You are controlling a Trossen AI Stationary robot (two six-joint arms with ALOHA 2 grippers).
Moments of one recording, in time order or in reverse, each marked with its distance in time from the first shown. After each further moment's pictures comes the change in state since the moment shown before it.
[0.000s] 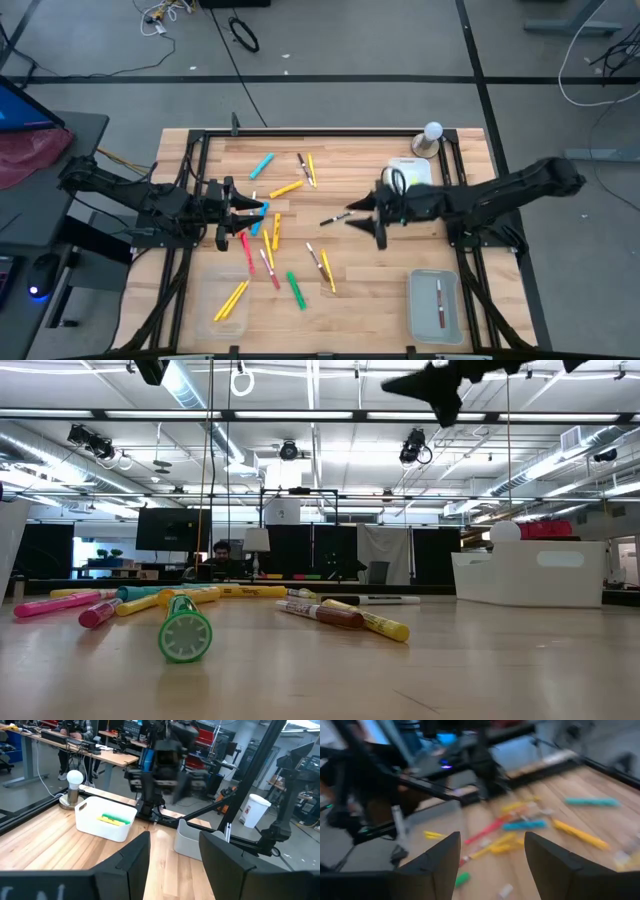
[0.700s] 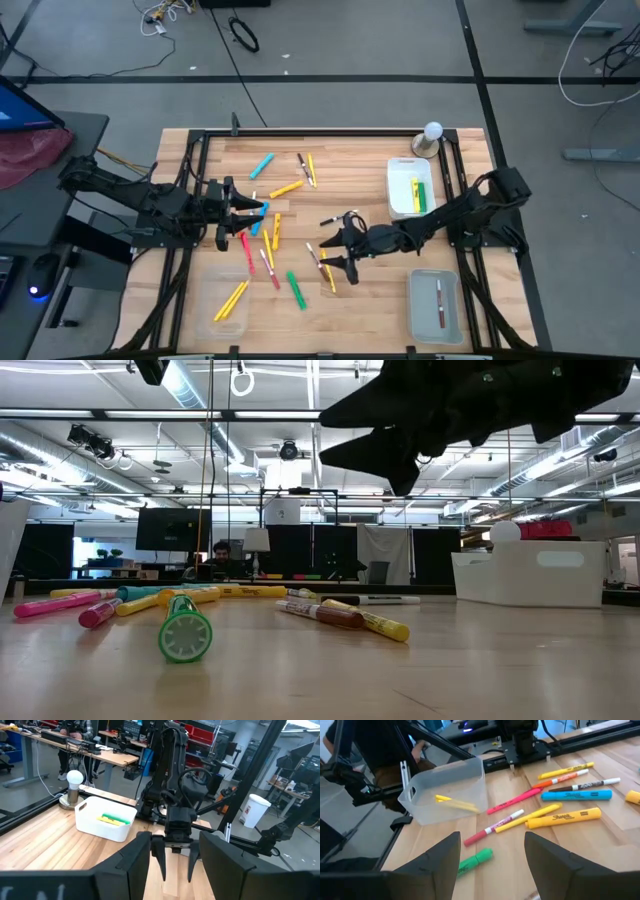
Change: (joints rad) left arm 0.000 0.000 0.000 0.000 0.000 0.000; right arm 0.108 0.521 0.000 0.468 0.000 -0.019
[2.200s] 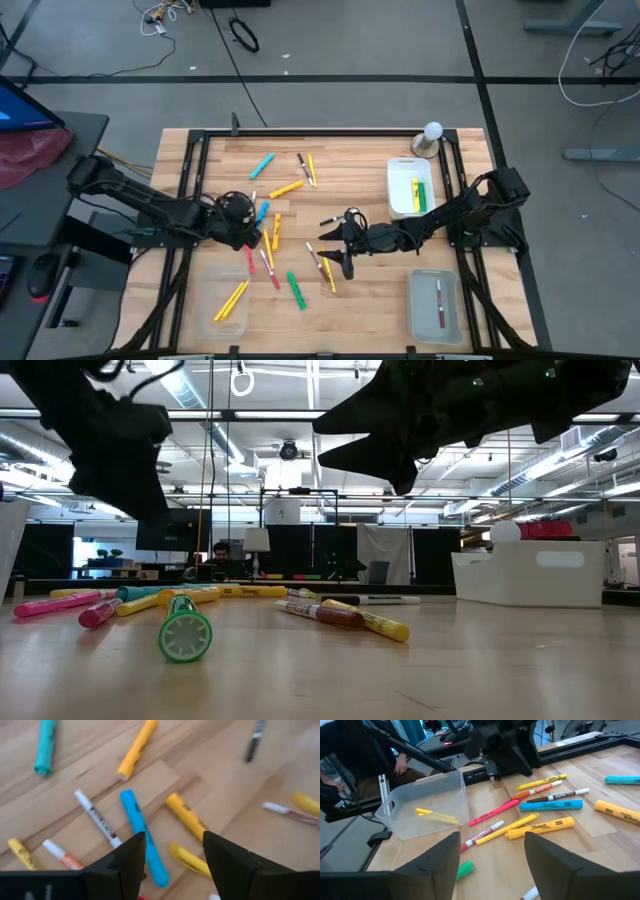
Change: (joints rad) left arm 0.031 0.381 -0.038 -0.652 -0.151 -0.750; right arm -0.004 0.007 0.000 0.033 0.101 -0.003
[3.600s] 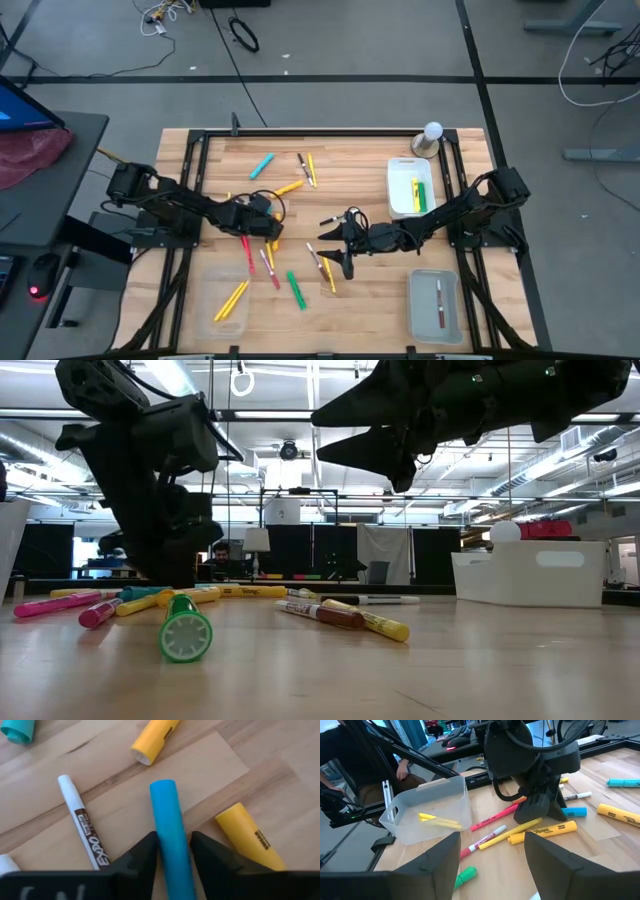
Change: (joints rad) left arm 0.215 0.468 0.002 0.287 0.049 0.017; right arm 0.000 -0.001 0.000 0.023 -0.001 0.003
